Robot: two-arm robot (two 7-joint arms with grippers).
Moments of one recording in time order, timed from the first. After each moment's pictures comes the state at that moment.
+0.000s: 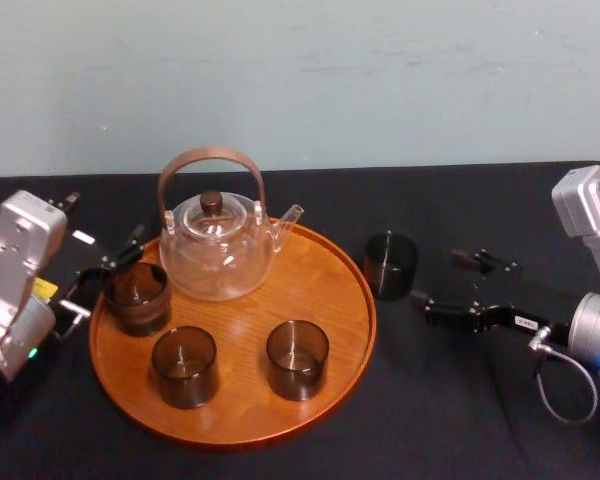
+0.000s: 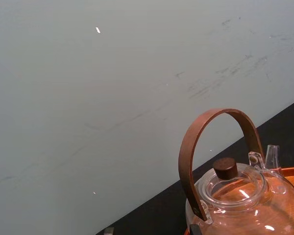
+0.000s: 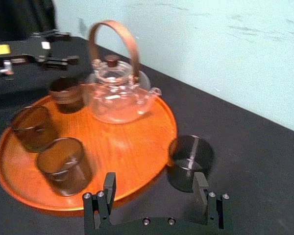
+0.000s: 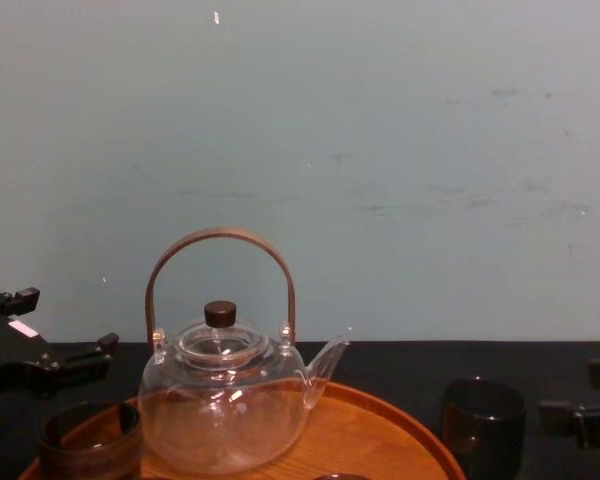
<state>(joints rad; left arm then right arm) -0.20 0.60 0.45 -1.41 -0.25 -0.12 0.03 0.13 0.74 -0.40 -1.66 0.59 0.23 0.44</state>
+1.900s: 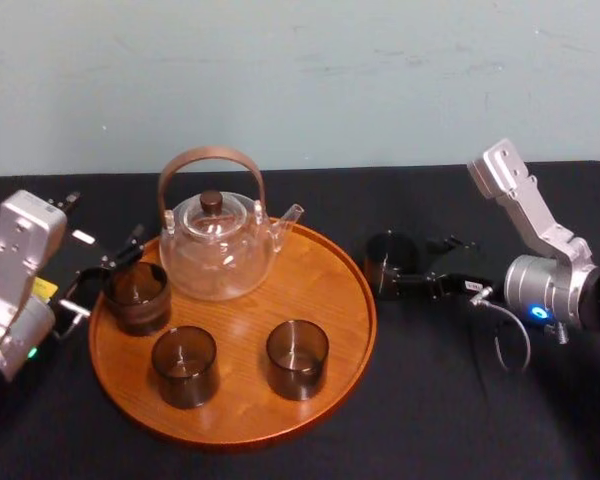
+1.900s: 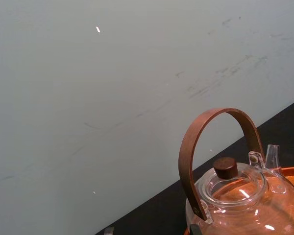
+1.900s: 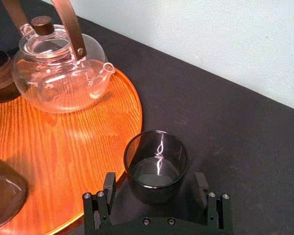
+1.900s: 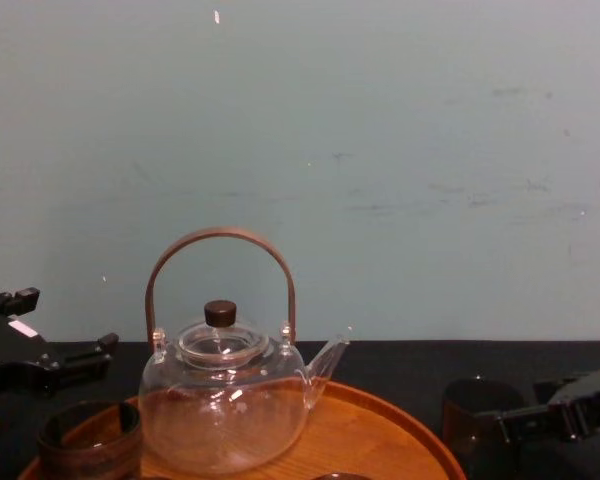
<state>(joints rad) -0.20 0.60 0.45 -1.41 -0.25 -0.12 0.03 0.39 0.52 -0.47 -1.37 0.40 0.42 0.44</state>
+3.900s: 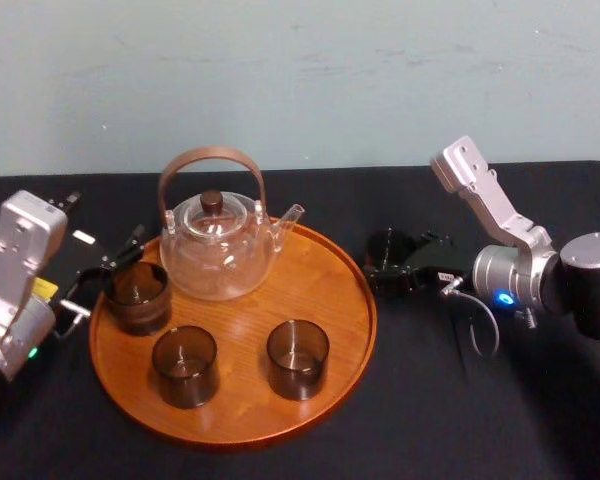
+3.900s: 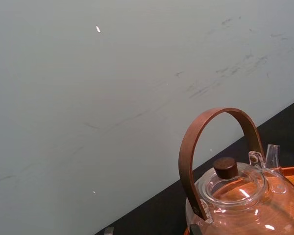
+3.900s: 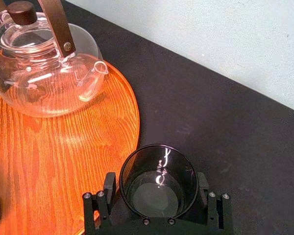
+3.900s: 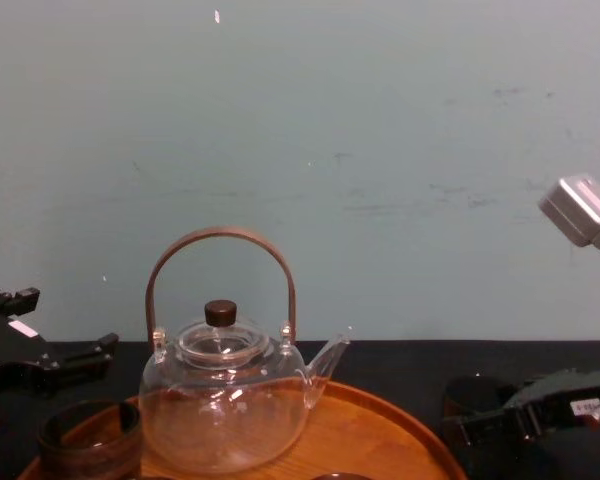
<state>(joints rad) -0.20 0.60 0.45 -1.41 -0.25 -0.12 0.03 0.49 0.41 -0.50 -1.20 0.29 0.40 0.48</state>
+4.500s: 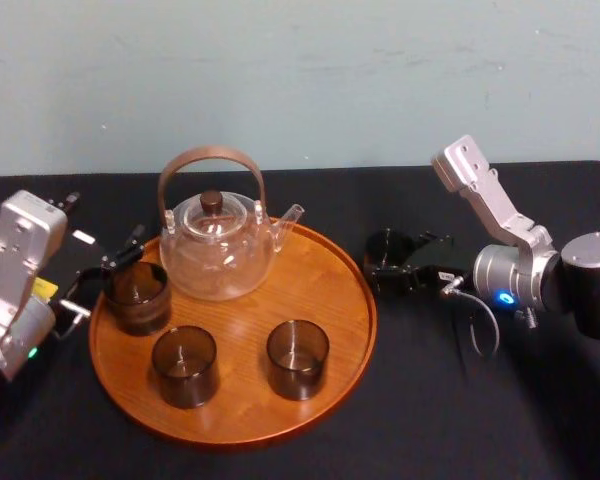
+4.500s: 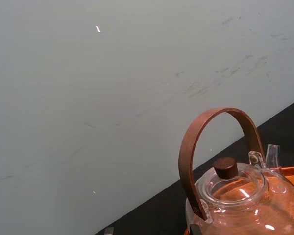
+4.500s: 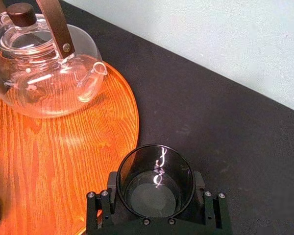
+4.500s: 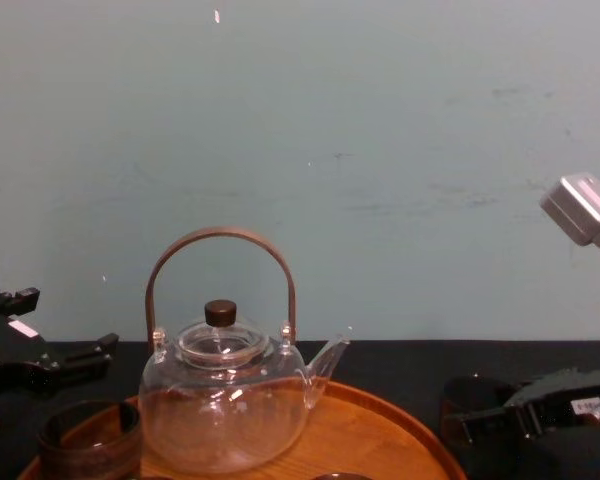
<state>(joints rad) -0.20 0.60 0.45 -1.41 -0.25 -0.12 0.03 0.49 0.41 -0.49 -1.20 0.30 0.40 0.48</state>
